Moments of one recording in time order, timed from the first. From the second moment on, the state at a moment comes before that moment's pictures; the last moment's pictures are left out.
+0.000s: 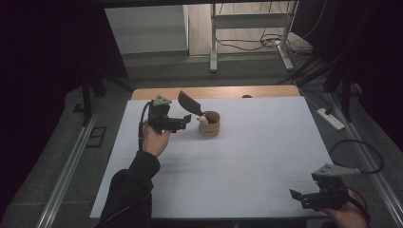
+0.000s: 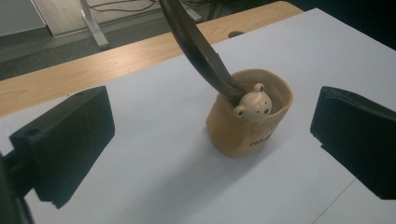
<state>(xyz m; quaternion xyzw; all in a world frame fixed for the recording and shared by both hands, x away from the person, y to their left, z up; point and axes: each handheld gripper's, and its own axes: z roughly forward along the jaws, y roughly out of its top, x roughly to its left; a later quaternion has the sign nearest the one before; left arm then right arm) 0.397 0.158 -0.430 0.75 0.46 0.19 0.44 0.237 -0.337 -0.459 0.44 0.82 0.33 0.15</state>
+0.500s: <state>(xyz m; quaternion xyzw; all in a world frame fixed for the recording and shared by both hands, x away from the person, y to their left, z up) 0.386 0.156 -0.433 0.76 0.43 0.18 0.46 0.237 -0.337 -0.459 0.44 0.82 0.33 0.15</state>
